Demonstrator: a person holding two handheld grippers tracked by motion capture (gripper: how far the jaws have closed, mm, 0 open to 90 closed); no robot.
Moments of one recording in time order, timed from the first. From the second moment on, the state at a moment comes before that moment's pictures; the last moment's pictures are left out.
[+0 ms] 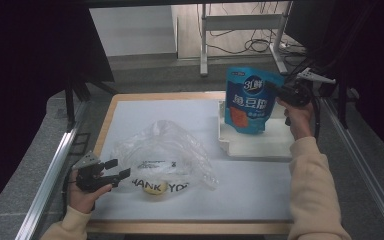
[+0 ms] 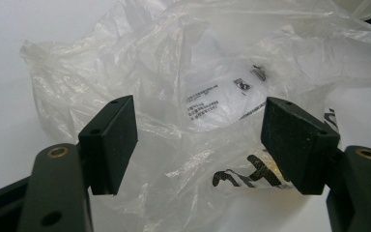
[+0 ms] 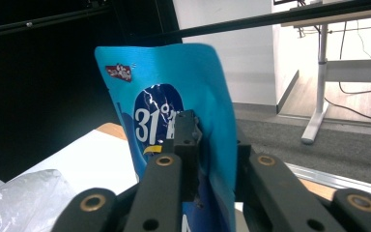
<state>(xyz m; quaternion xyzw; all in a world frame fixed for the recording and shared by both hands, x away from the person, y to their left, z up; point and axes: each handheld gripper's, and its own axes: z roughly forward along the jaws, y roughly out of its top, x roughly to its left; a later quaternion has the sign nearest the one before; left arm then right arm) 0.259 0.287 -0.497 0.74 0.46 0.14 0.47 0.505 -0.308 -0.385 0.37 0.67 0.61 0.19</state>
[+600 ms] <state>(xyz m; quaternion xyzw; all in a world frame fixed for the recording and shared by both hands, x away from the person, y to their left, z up) 0.262 0.289 -0.493 0.74 0.46 0.13 0.48 0.480 -0.305 -0.379 0.41 0.67 0.57 0.24</state>
